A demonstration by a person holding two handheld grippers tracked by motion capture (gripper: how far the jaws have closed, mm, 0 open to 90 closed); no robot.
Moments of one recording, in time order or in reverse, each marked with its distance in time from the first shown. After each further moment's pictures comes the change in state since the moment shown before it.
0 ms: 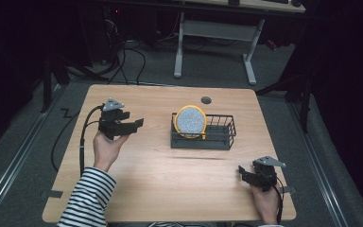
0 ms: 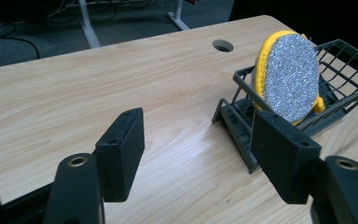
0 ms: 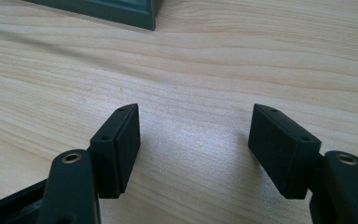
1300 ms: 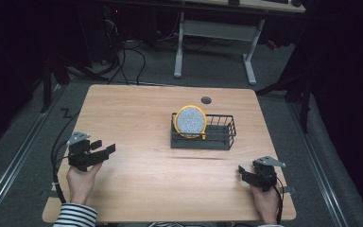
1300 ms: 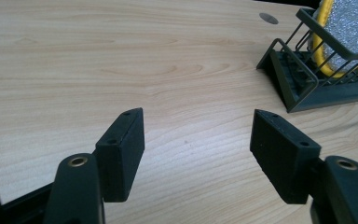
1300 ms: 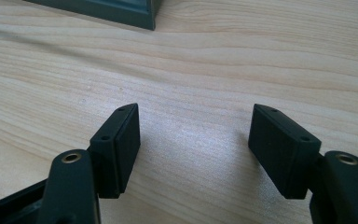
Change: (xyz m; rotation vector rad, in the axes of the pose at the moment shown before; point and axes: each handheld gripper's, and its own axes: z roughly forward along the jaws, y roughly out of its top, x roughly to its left) left arm 0.036 -0.103 -0.052 -0.013 0.079 -0.209; right arm 0.000 0.000 0.000 0.000 -0.002 0.000
